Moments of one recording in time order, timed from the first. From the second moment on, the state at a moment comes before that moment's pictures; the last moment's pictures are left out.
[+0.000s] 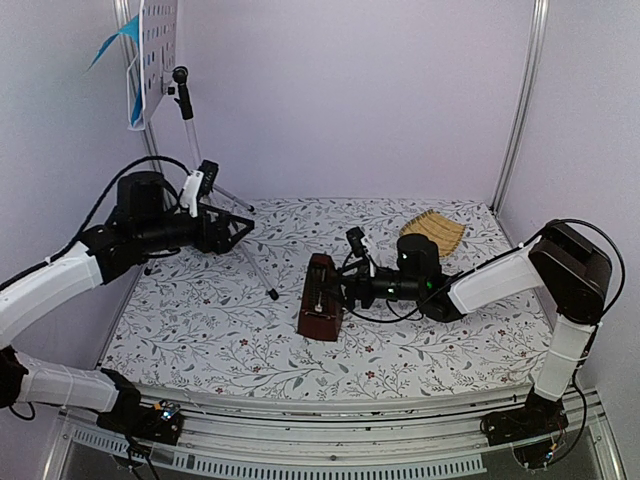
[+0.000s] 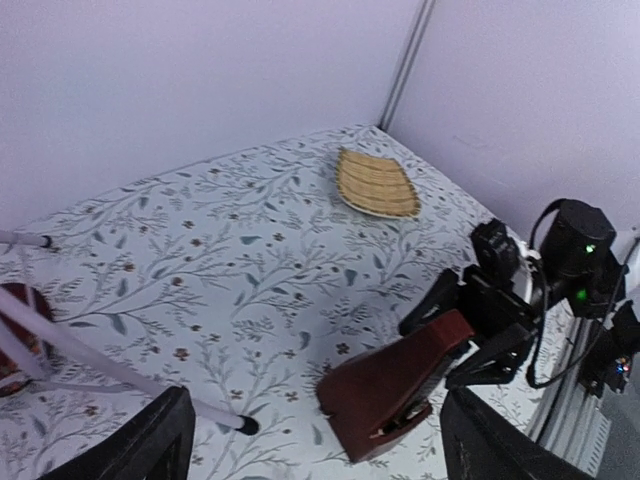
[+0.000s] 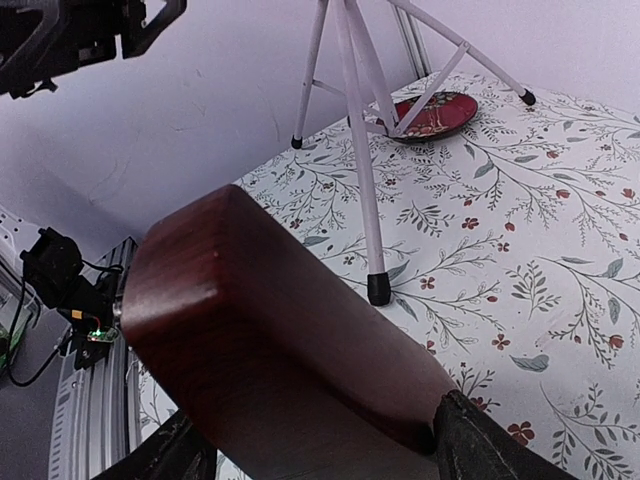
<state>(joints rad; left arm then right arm) -0.46 1.12 0.94 -0.16 0.30 -0.15 0.79 1.84 0.86 0.73 -0.42 0.29</state>
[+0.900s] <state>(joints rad) -0.61 1.33 0.74 0.26 0.36 -0.33 0.79 1.85 0.91 0.68 -0.42 0.30</state>
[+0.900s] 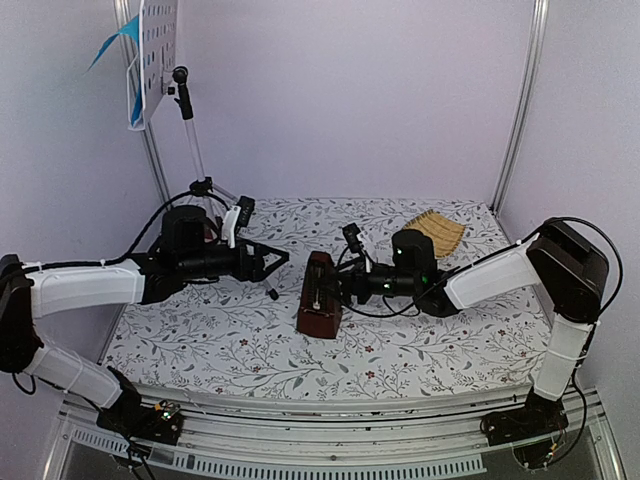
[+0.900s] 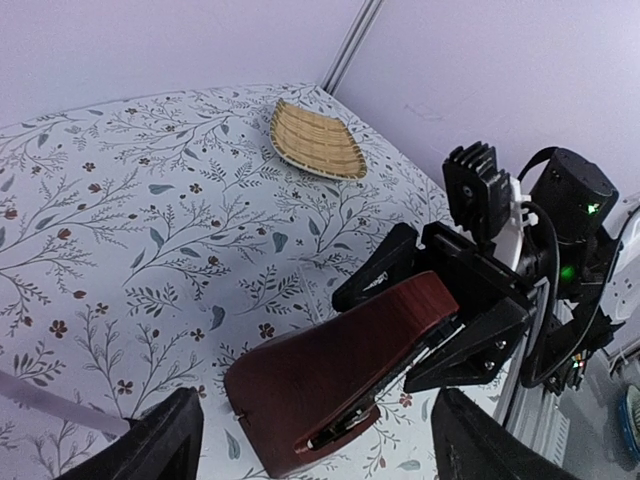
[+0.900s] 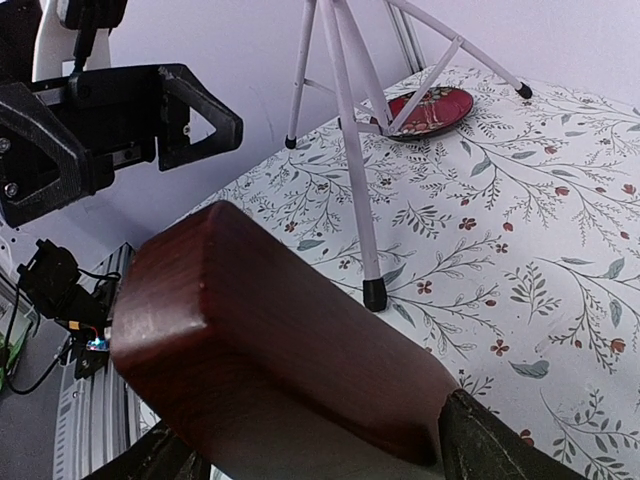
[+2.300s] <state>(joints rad) -0.81 1.58 0.79 0.40 0.19 -0.21 0.66 1.40 0.71 0.41 -0.17 0.24</state>
